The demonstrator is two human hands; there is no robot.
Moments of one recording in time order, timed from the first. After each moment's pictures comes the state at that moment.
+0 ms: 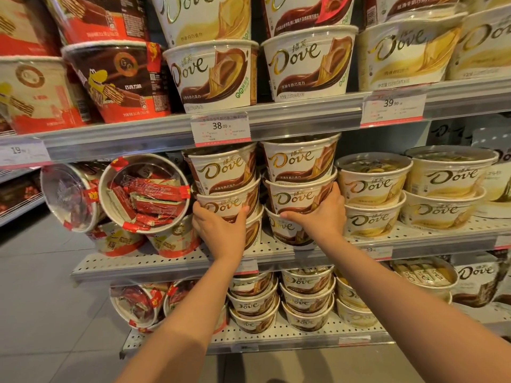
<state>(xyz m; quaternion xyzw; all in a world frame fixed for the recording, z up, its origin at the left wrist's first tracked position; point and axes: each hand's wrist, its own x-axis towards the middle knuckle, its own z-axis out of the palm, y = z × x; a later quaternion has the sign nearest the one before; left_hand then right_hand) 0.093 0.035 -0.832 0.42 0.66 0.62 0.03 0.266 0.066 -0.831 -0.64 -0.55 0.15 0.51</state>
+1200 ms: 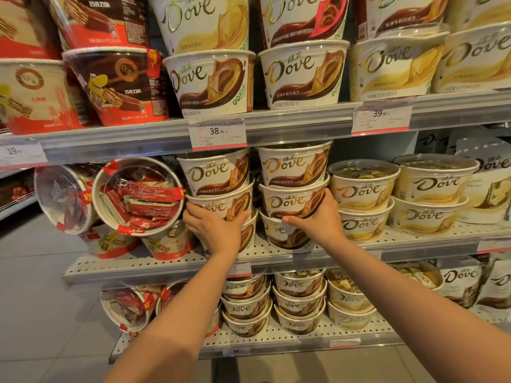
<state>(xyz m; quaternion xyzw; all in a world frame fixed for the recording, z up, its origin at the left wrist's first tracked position) 0.096 0.039 -0.823 0.41 0.71 0.58 0.05 0.282 0.057 -0.823 -0.60 -0.60 0.19 0.49</state>
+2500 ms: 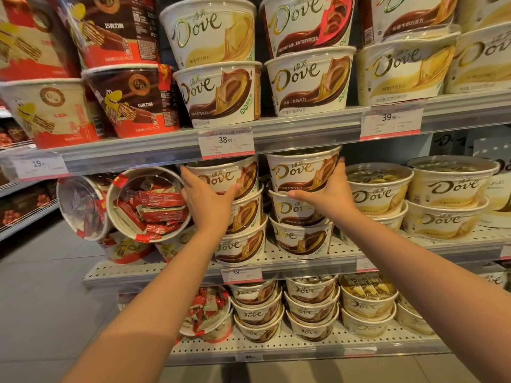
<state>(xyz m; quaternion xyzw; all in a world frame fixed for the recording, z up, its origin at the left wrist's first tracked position) 0.069 0.034 -0.754 0.49 0.63 0.60 0.00 0.283 0.074 -0.766 -0.56 -0.61 0.21 0.52</state>
